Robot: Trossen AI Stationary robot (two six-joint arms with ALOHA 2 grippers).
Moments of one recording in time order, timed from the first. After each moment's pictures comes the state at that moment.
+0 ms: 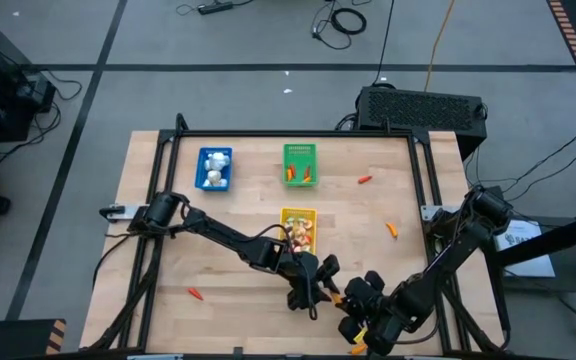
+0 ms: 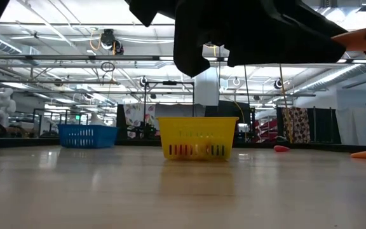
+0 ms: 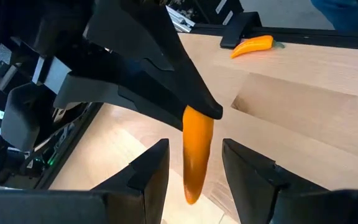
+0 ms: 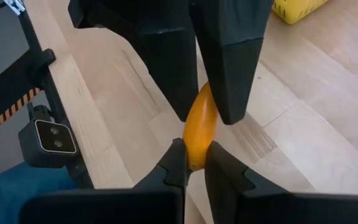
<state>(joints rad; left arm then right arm) -0.31 2.14 1.50 0.12 0.15 0.82 0.84 1.74 1.19 -0.58 0.58 1.44</state>
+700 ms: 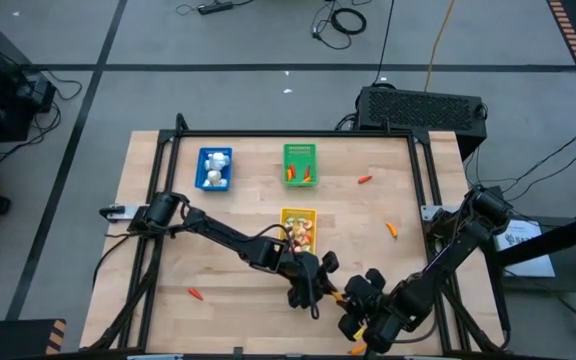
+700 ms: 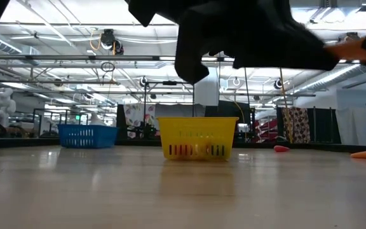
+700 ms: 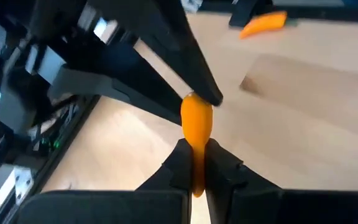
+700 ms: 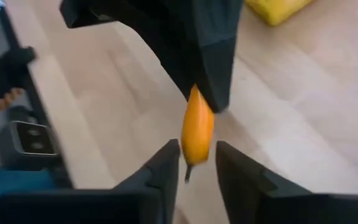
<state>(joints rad) -0.31 2.14 1.50 0.10 0.09 0.82 0.83 1.74 1.19 -0.62 0.57 1.45</state>
